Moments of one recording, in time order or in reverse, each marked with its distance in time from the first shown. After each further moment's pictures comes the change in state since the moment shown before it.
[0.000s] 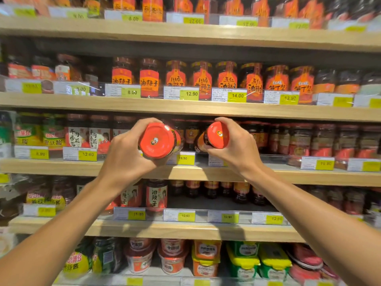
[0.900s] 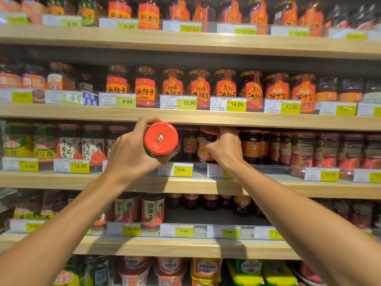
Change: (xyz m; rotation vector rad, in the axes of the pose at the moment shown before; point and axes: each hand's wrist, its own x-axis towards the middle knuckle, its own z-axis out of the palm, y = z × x) left_hand 0.033 -0.018 0.020 0.086 0.025 -0.009; right_hand 0.052 0.010 0.048 0.020 -0.096 0.523
